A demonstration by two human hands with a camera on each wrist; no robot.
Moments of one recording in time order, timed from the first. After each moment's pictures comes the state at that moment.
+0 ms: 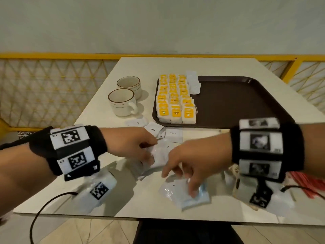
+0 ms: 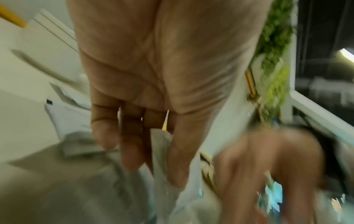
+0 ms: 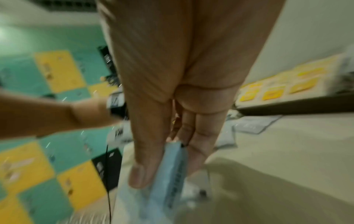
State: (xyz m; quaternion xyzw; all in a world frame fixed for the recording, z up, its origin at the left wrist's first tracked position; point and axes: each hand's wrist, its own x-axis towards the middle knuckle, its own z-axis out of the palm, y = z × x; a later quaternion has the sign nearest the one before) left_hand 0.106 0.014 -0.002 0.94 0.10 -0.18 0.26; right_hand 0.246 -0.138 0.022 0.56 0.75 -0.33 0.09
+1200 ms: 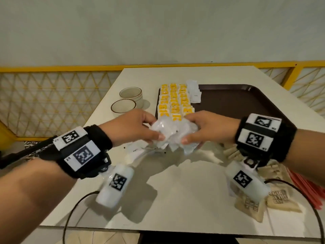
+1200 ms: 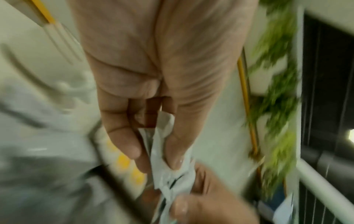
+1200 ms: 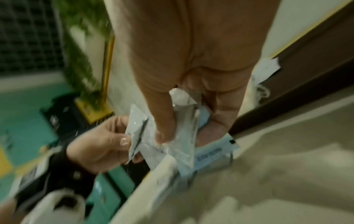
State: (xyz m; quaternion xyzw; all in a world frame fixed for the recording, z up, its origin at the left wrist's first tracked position) left_hand 0.121 0.009 0.029 0.85 0.22 0.06 0.47; right_hand 0.306 -0.118 0.016 0.68 0.59 -0.34 -0.27
